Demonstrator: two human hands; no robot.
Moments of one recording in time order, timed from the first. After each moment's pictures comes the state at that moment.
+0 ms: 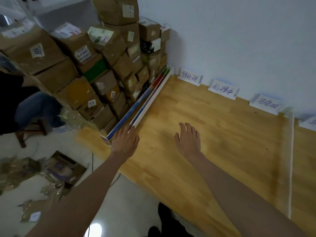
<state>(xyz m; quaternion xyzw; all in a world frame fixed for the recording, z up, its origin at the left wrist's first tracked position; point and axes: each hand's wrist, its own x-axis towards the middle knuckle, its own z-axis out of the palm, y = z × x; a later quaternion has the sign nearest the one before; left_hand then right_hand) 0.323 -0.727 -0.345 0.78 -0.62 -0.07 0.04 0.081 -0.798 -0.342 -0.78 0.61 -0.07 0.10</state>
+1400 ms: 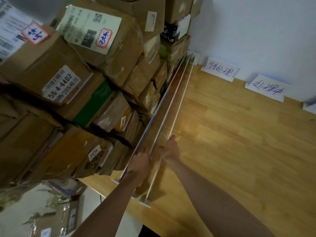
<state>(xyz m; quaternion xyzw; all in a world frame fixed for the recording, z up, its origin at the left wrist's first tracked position) 0.444 -0.880 -0.459 0.75 -0.61 -0.26 -0.02 0.332 -0.951 -0.444 -0.54 0.73 -0.01 0.42</state>
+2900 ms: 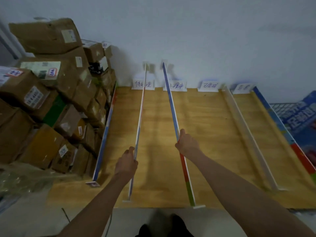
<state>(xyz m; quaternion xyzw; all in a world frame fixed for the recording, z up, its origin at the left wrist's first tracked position) 0.357 -0.782 -0.368 0.66 -0.71 -0.23 0.05 0.116 -0.778 -0.313 -0.54 0.82 -0.02 0.20</state>
